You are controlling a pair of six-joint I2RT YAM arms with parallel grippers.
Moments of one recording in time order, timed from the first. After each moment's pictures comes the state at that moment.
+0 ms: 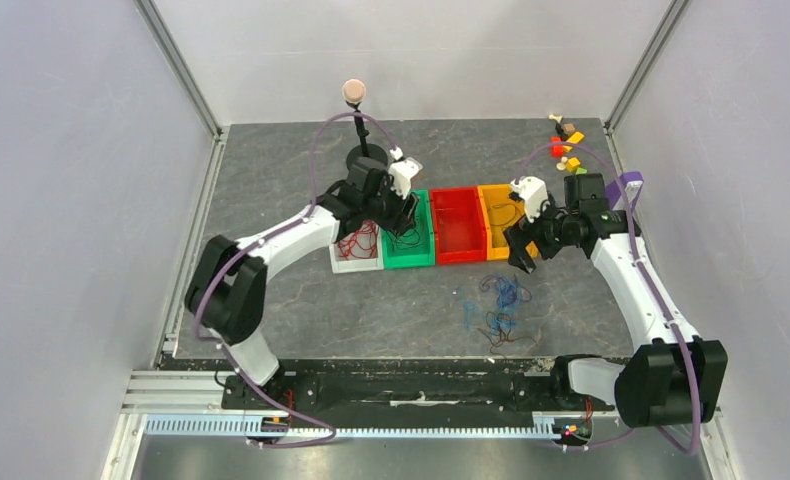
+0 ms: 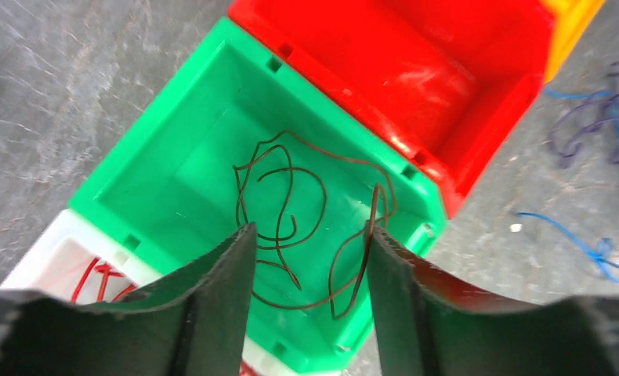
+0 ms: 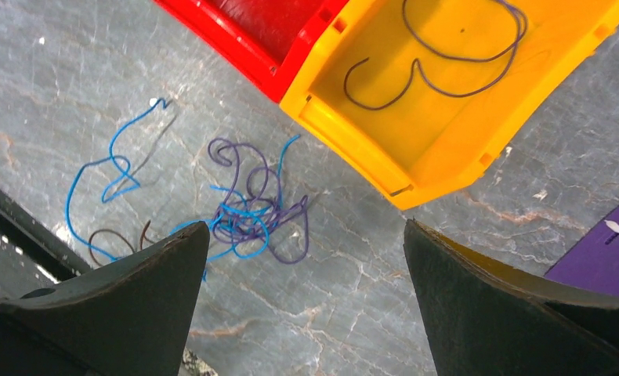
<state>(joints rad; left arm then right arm) -0.59 1.74 1.19 -0.13 0.24 0.10 0.05 1.21 1.00 -0.78 -0.46 -0.57</state>
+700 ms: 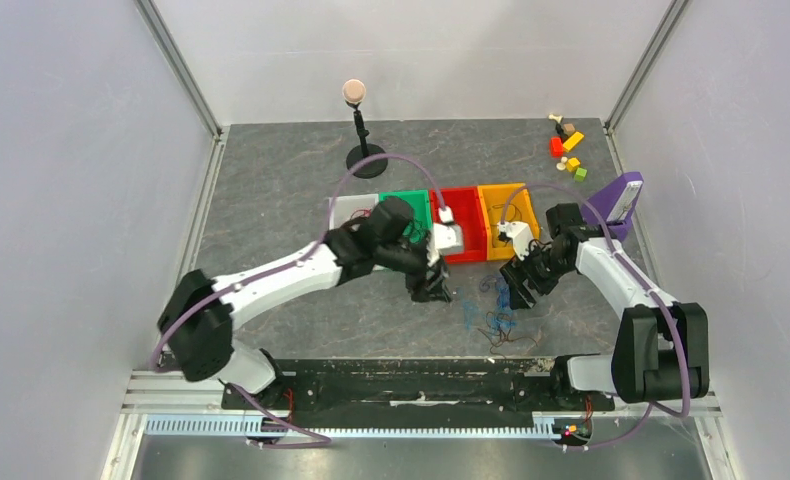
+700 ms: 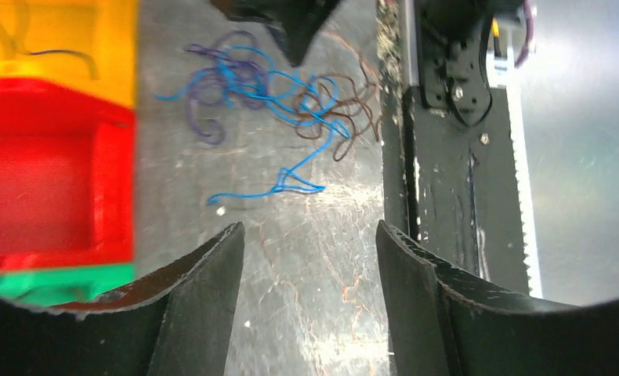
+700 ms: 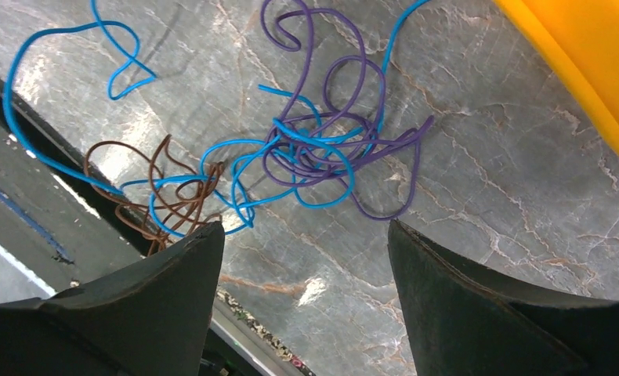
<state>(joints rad) -0.84 1.44 1.08 -0.23 0.65 0.23 0.06 1.32 0.81 -0.88 -0.47 -0.66</state>
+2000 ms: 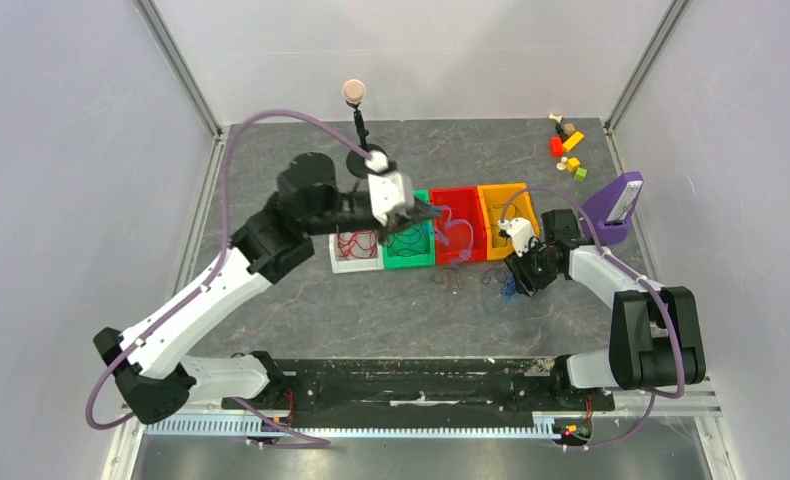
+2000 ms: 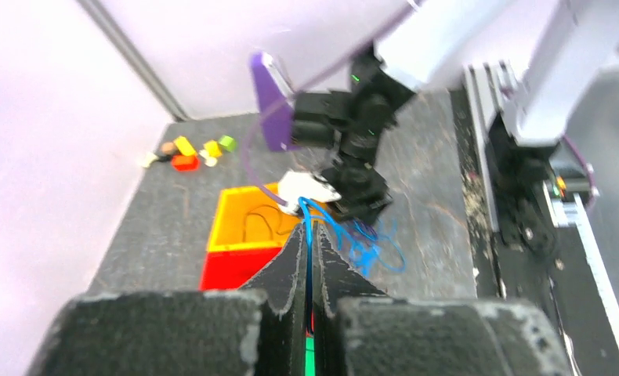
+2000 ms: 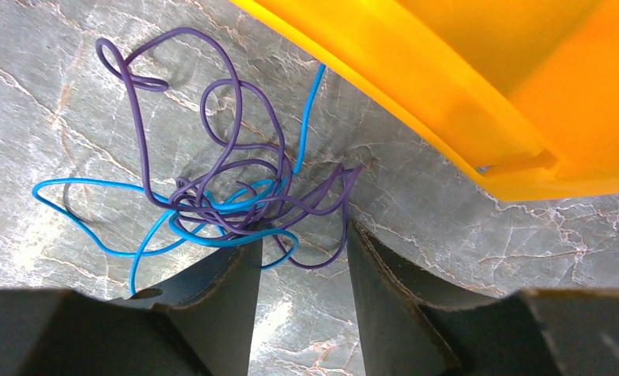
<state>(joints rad) -0.86 1.20 1.33 -0.26 0.57 0.39 0.06 1.39 0.67 -0.49 -0.27 -0.56</state>
